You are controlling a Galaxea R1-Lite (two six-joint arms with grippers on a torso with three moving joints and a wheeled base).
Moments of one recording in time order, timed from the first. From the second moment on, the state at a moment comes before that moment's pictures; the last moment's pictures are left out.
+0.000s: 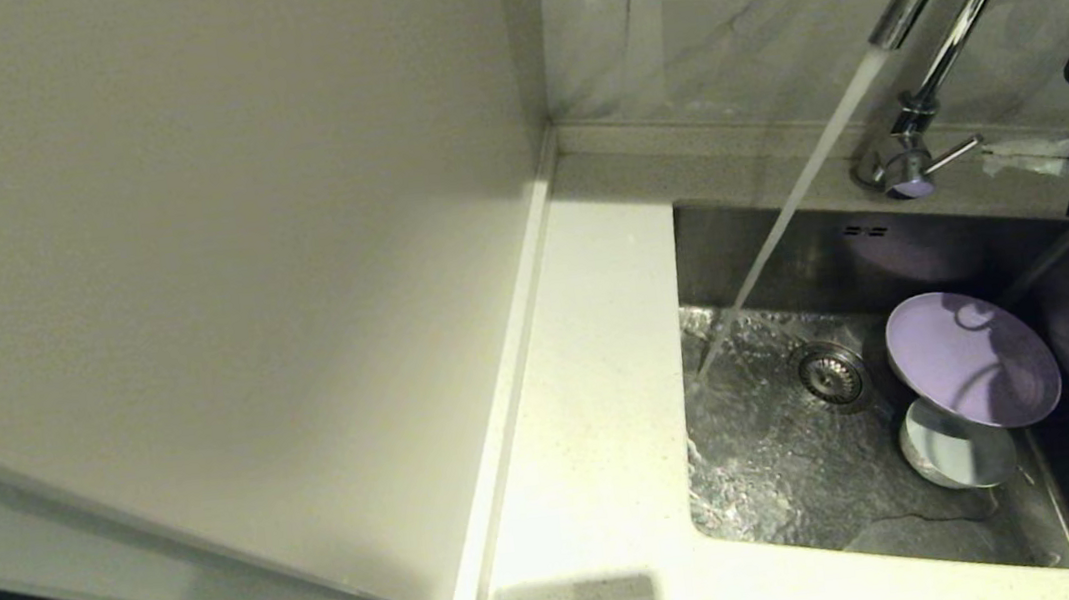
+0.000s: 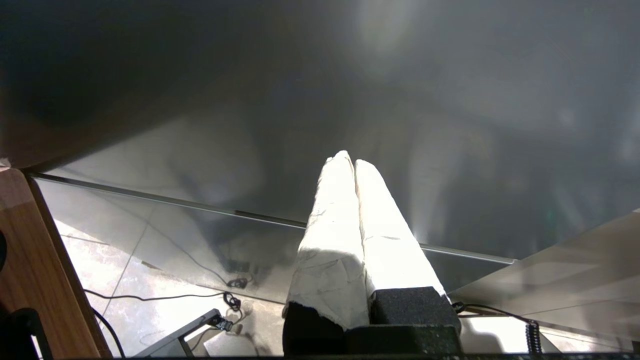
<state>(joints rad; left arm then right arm) 0.00 0.00 0.00 -0.01 0.00 -0.01 -0.53 2.20 -1.87 -0.15 1.17 1.25</state>
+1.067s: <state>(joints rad) 0.00 0.00 0.00 -0.01 0.00 -0.01 -0.46 2.15 -1.87 0.06 1.33 1.23</state>
